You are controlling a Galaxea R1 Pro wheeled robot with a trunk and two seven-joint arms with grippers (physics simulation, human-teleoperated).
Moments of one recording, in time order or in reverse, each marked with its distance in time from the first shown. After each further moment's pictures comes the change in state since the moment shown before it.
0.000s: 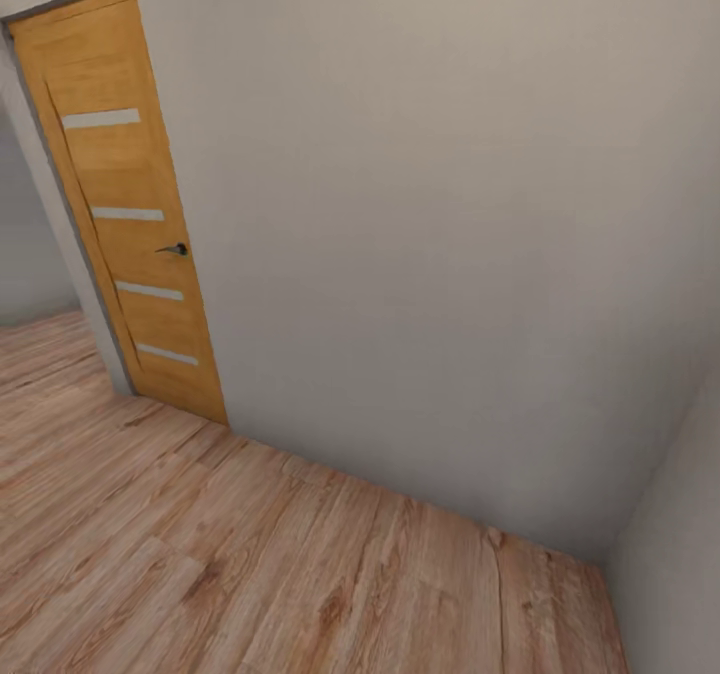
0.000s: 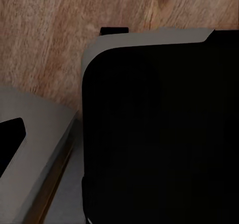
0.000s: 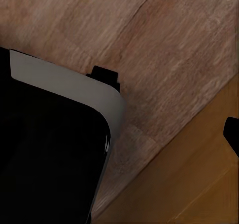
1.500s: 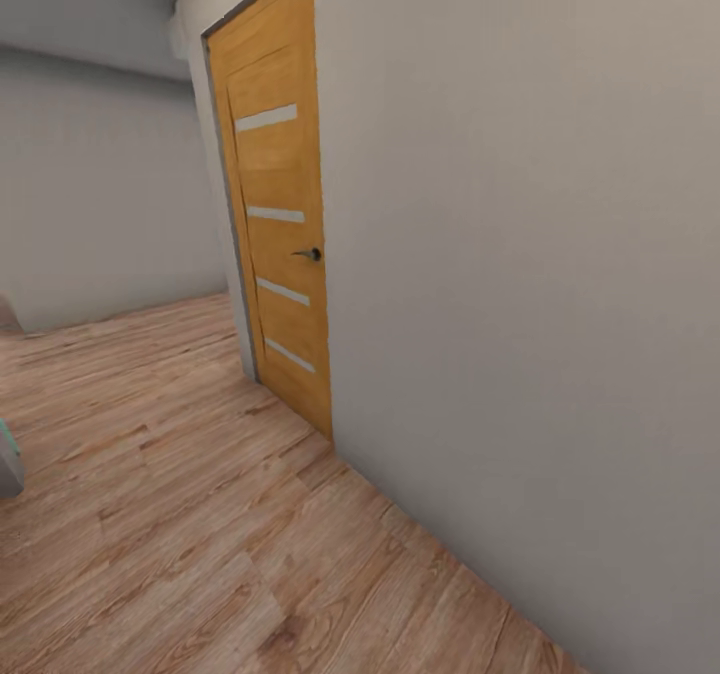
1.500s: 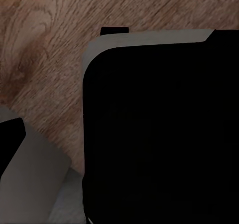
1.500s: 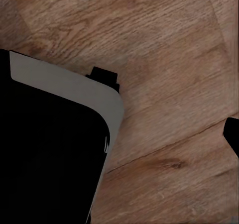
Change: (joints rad) left arm 0.000 0.002 0.000 0.001 0.000 0.000 -0.001; right arm -0.001 0.000 0.000 -0.001 -0.001 -0.002 -0.001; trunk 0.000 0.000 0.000
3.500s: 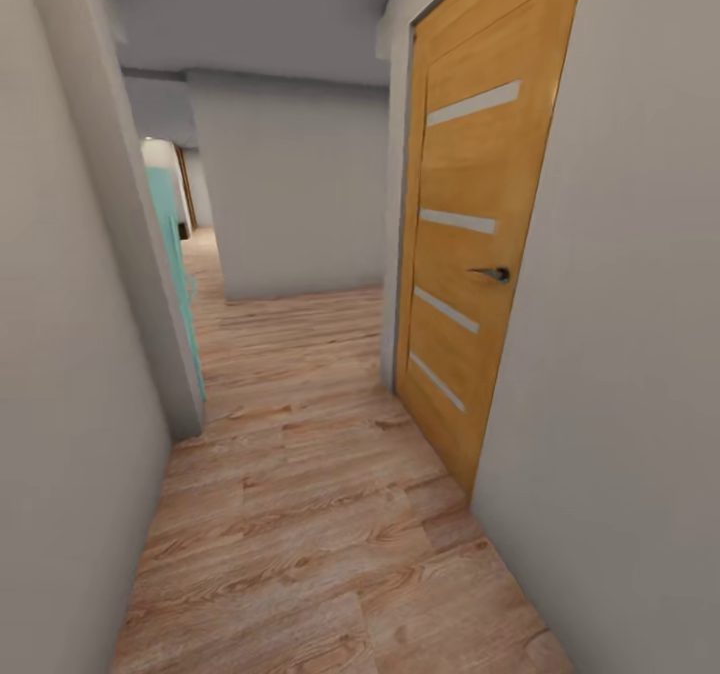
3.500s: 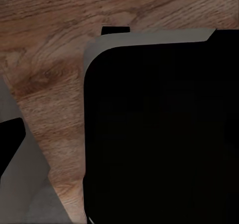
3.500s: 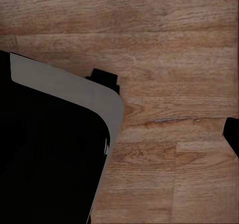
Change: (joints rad) left arm 0.000 0.002 0.001 0.001 0.001 0.000 0.000; right arm 0.001 0.000 -0.001 0.000 0.000 -0.007 0.000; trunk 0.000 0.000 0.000
